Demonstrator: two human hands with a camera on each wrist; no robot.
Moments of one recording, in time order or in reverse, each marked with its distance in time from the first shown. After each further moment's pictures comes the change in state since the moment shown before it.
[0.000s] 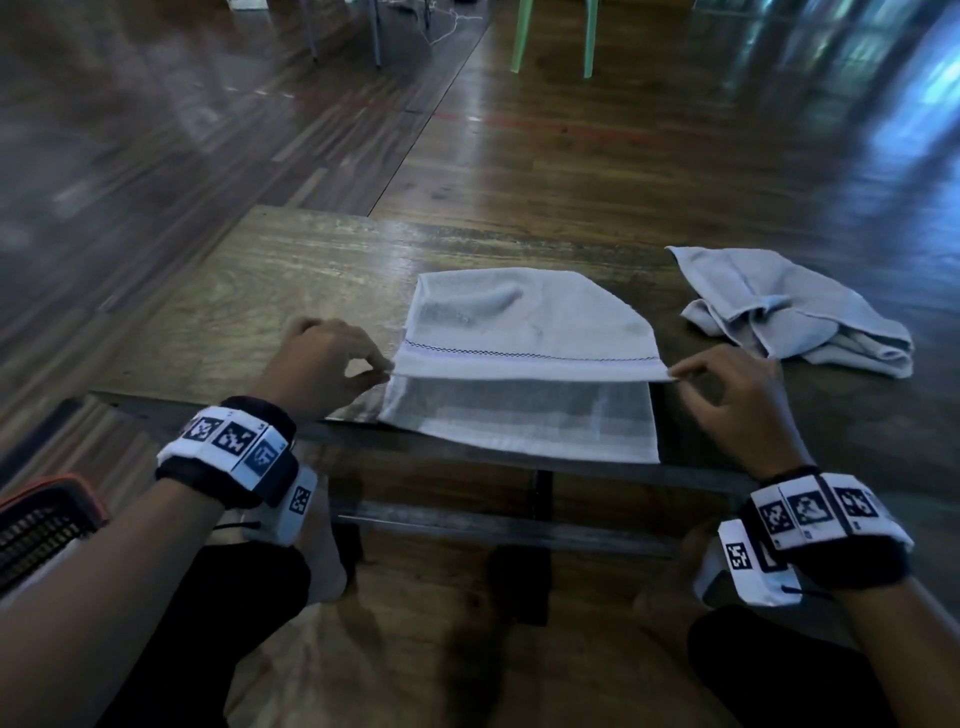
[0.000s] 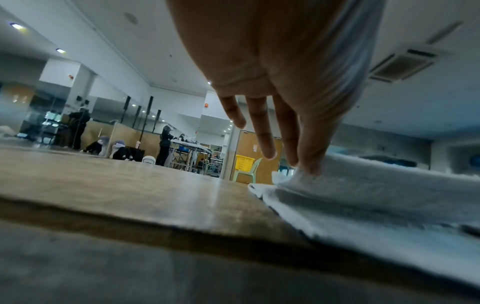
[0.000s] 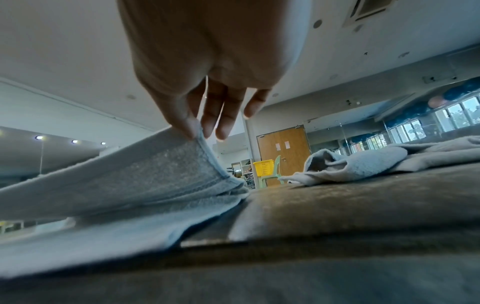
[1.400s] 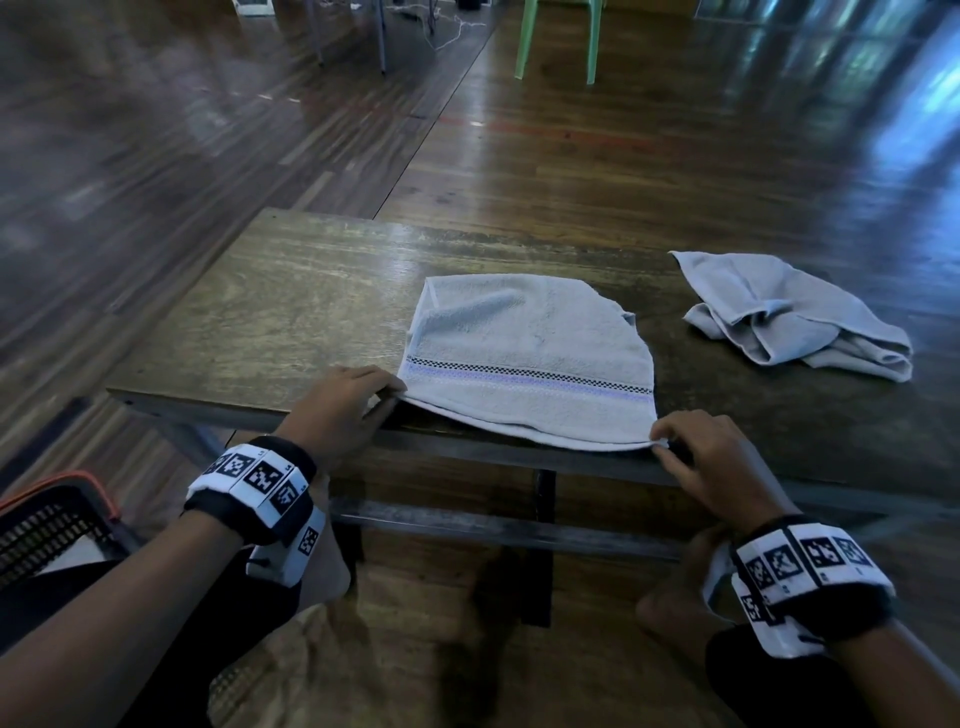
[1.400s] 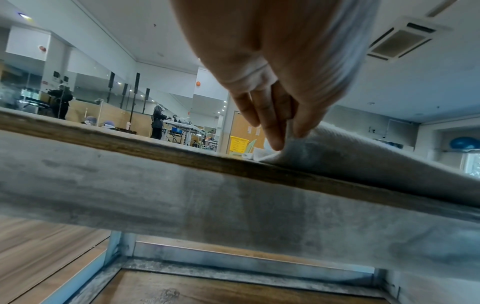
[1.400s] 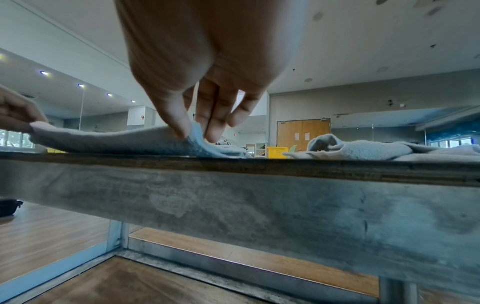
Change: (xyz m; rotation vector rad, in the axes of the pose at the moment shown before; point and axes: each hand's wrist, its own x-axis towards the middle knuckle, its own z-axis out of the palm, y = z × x) left_hand -0.032 0.008 0.034 -0.127 0.081 0.102; right_hand -0.043 -0.010 0.023 -0.071 -0.201 -0.066
